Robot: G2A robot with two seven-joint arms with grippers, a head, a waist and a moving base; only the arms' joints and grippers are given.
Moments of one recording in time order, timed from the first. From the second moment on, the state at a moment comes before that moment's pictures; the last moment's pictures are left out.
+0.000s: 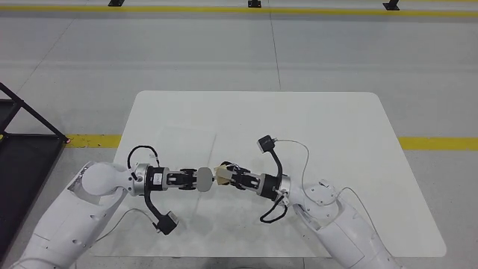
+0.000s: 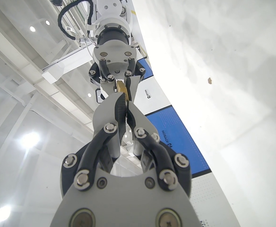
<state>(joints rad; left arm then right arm) 1.36 -0.81 -1.23 -1.69 2.68 0.31 1.16 -1.33 -1.21 0.94 -1.66 0.11 -0.34 0.63</state>
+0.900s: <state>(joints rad) 1.20 -0.82 -1.20 -1.54 2.40 -0.39 1.18 -1.40 -1.20 1.00 -1.70 -0.06 -0.38 0.42</state>
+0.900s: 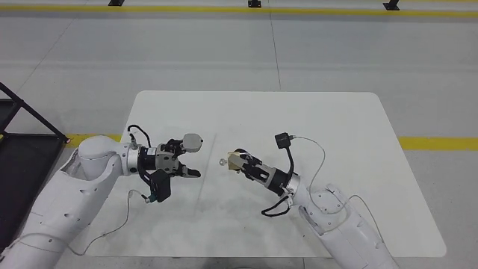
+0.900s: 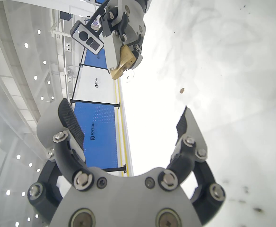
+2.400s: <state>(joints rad) 1.02 -0.77 -0.87 -1.42 0.22 -1.00 -0.26 -1.40 -1.20 1.00 -1.70 -0.06 -0.38 0.42</state>
